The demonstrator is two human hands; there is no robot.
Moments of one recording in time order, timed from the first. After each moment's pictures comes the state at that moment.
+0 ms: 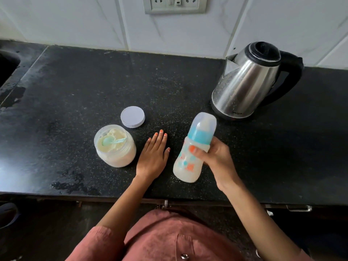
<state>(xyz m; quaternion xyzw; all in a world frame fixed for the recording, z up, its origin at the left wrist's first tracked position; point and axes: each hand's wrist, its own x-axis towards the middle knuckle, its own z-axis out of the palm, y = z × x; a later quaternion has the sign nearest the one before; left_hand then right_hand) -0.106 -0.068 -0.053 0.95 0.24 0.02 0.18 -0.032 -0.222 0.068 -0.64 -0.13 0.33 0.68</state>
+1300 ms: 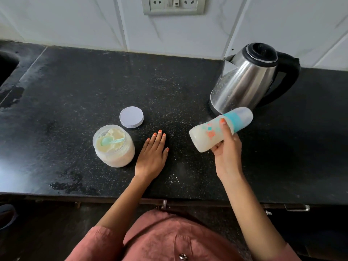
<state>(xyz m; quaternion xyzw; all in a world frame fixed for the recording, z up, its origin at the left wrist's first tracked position) -0.107 -0.070 -0.053 0.96 0.23 0.03 0.17 -0.014 -0.218 0.071 -0.51 0.06 0.24 0.82</state>
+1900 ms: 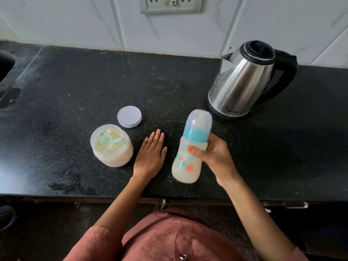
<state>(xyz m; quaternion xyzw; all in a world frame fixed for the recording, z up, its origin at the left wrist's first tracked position) -0.106 -0.068 -0.054 0.95 0.24 0.02 0.19 -0.027 -0.226 0.074 -0.62 -0.19 0.34 0.68</state>
